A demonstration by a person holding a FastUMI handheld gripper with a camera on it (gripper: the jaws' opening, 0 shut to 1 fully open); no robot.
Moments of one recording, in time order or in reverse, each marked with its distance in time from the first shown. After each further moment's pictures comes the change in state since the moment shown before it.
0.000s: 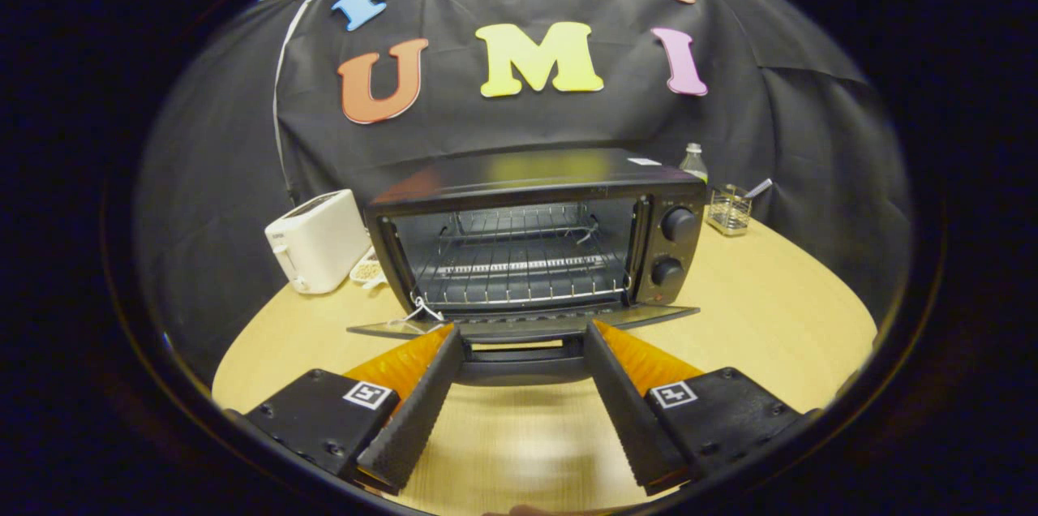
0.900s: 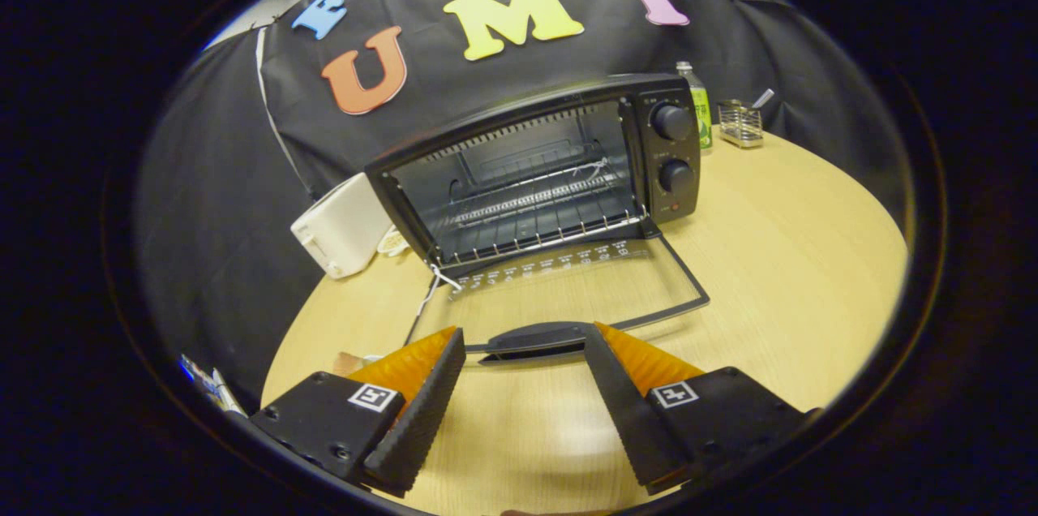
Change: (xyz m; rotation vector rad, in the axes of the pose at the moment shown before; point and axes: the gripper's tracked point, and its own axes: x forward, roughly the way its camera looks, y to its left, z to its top) arm -0.020 0.001 -0.044 0.155 0.167 0.139
